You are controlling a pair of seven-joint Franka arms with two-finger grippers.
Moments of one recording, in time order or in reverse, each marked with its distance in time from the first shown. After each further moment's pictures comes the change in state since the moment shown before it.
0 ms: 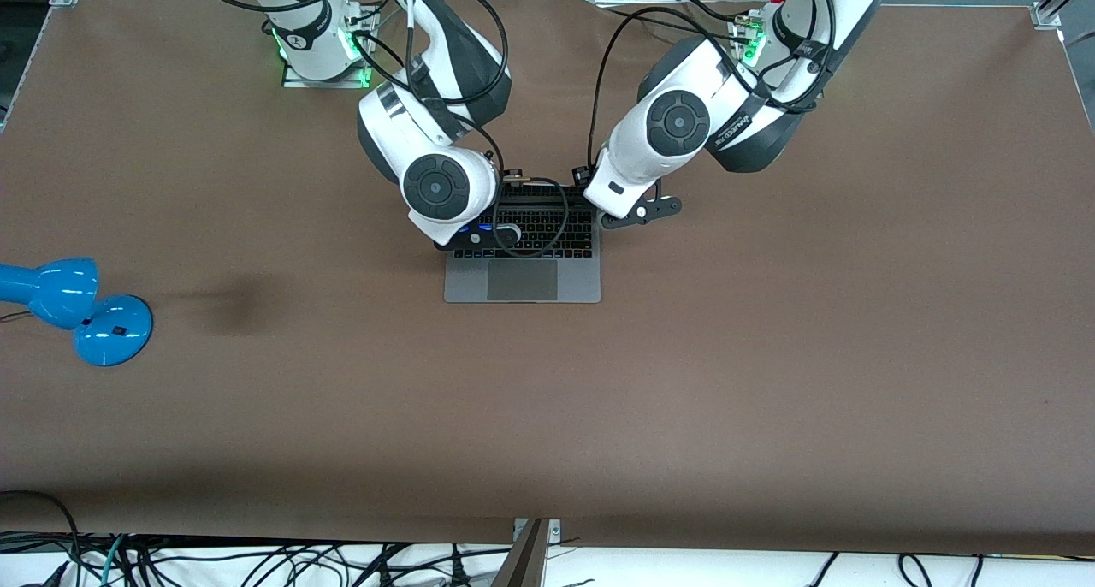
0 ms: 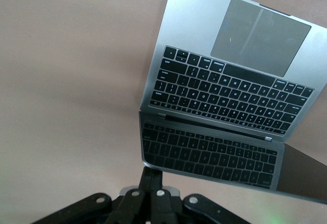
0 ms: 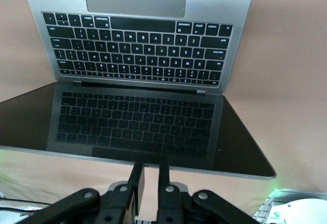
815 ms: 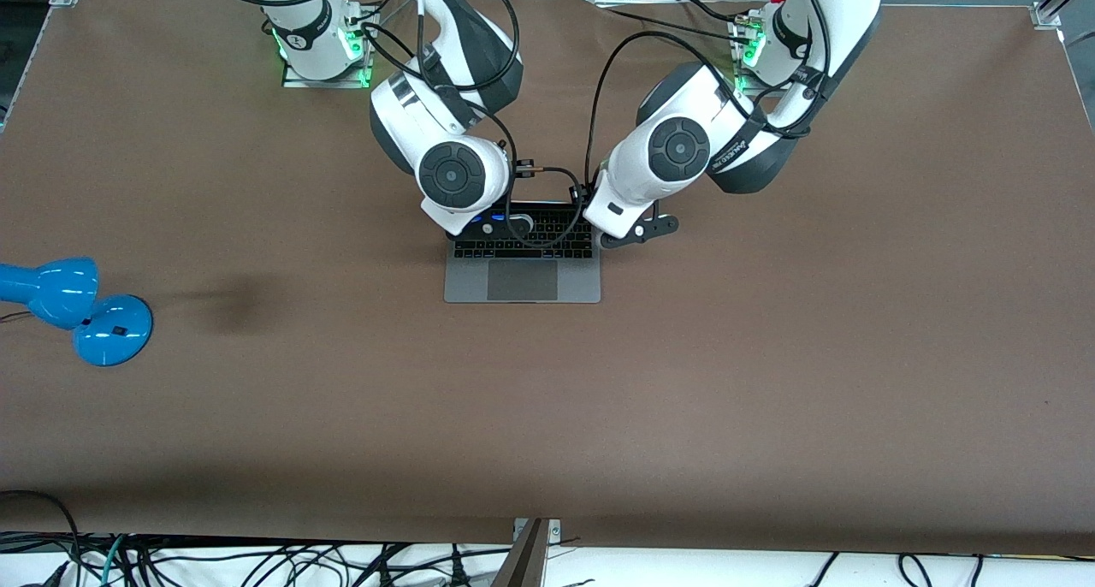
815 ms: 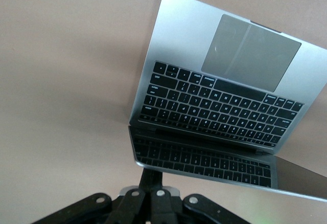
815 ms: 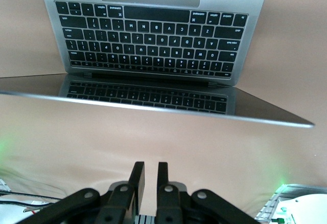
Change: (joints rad) left arm 0.001 0.079 0.008 0.061 0.019 0.027 0.000; right arm 0.022 0.004 0.006 0.017 0.016 -0.008 0.019
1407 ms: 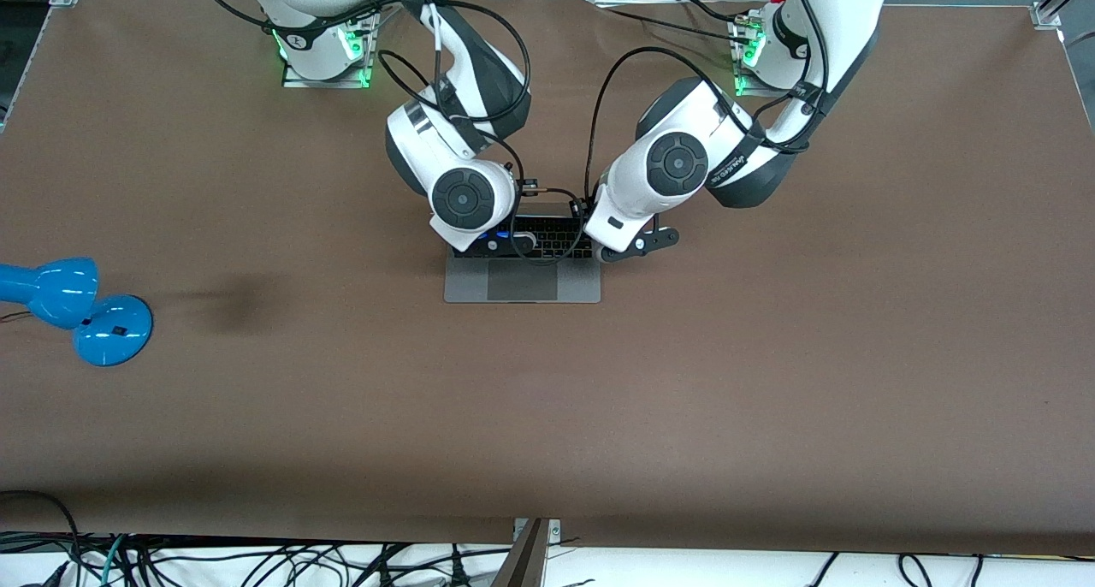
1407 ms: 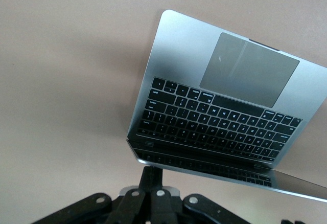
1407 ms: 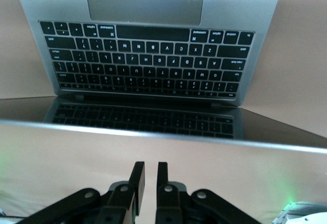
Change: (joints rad) left arm 0.000 0.042 0.002 0.040 0.046 0.002 -0.025; right arm 0.003 0.071 -0.001 0.000 -0.015 0.077 0.000
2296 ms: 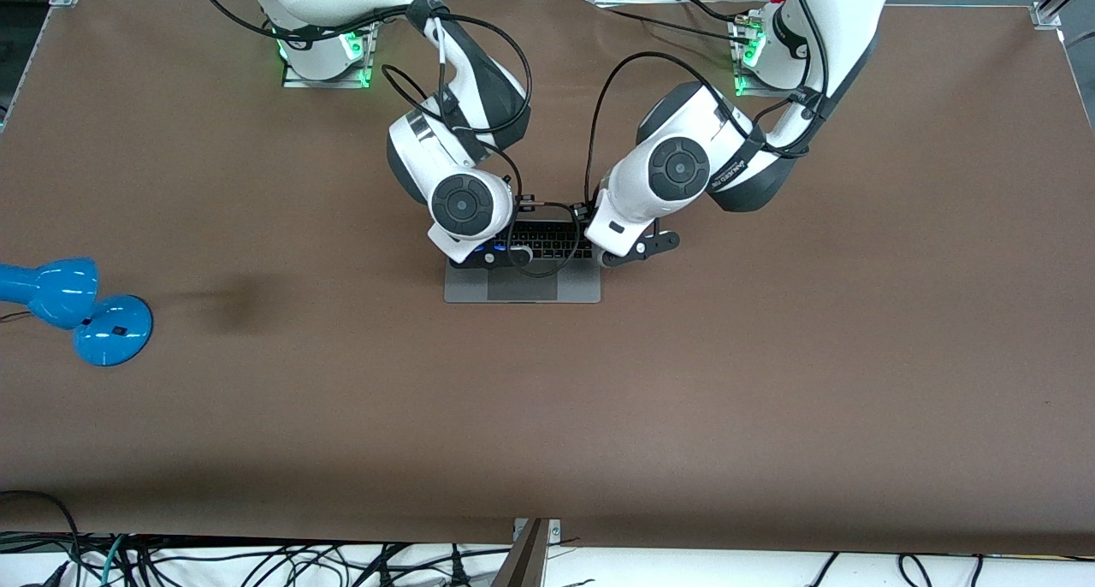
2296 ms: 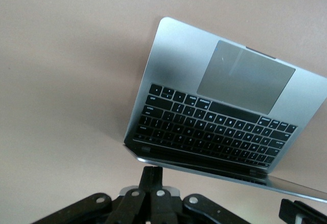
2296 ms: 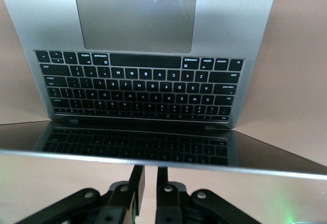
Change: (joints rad) left arm 0.000 0.018 0.009 0.019 0.000 0.011 -0.005; right arm -0.002 0.016 -0.007 0.000 -0.041 0.058 0.000
